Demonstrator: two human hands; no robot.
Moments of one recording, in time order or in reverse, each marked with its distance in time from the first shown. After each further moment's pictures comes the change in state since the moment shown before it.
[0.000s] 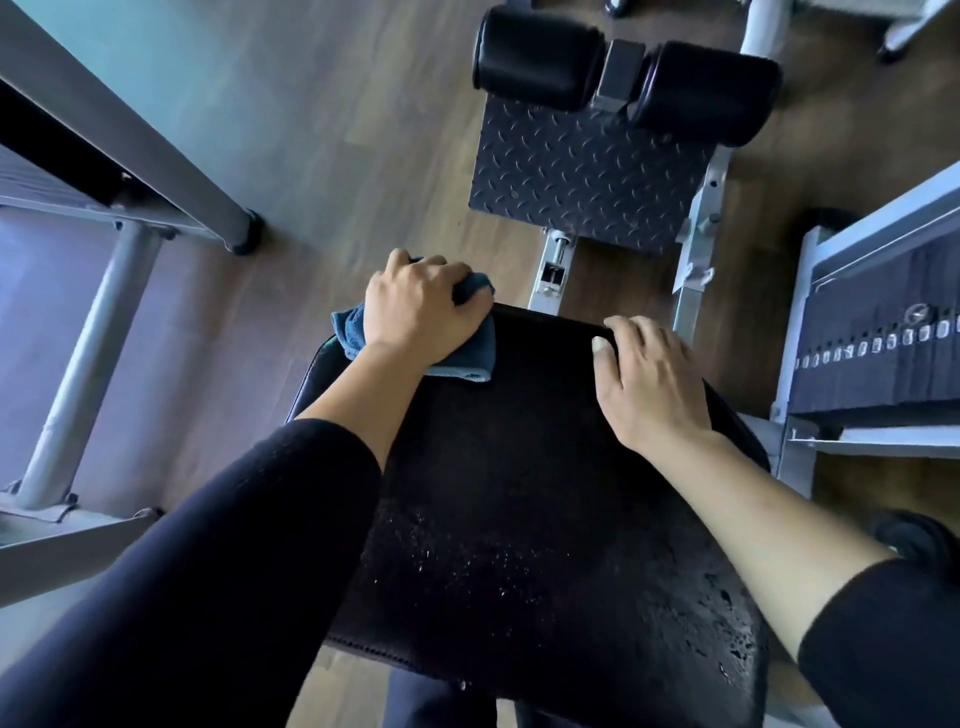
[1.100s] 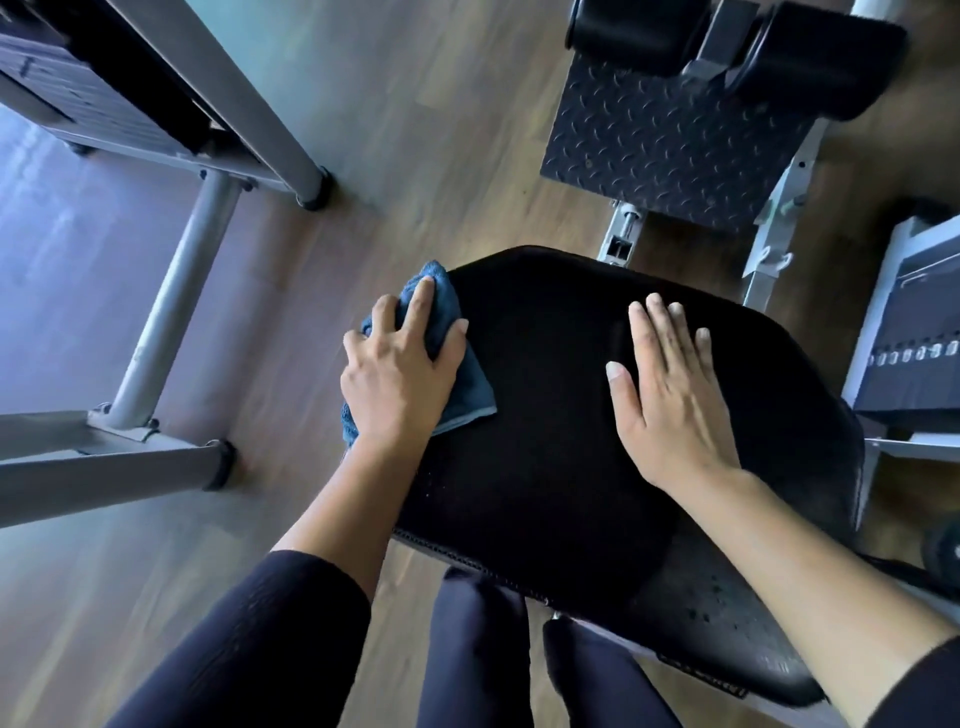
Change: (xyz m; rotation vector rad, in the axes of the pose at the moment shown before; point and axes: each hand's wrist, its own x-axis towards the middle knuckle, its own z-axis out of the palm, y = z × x) left_hand -0.128 -0.055 -0.035 -0.027 -0.009 -0.463; right_hand -0.062 -0.053 0.019 -0.017 -0.007 -0.188
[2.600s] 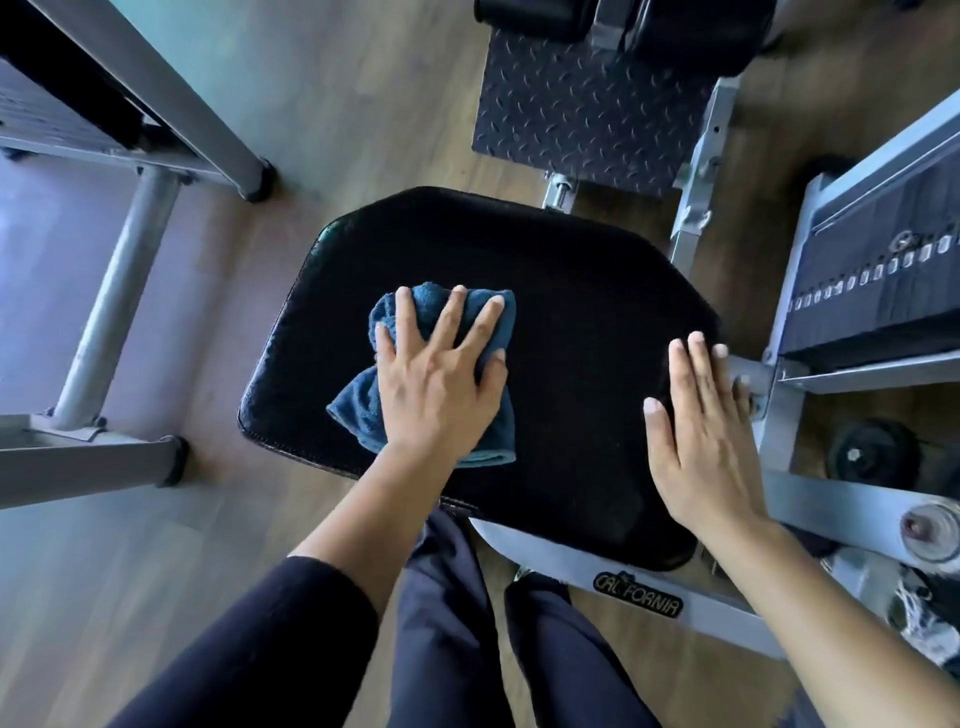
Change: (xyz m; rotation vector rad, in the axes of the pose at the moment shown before) left_hand -0.114 0.075 0.022 0.100 0.012 0.431; right_hand -0.132 0.101 -0.005 0.026 0.044 0.187
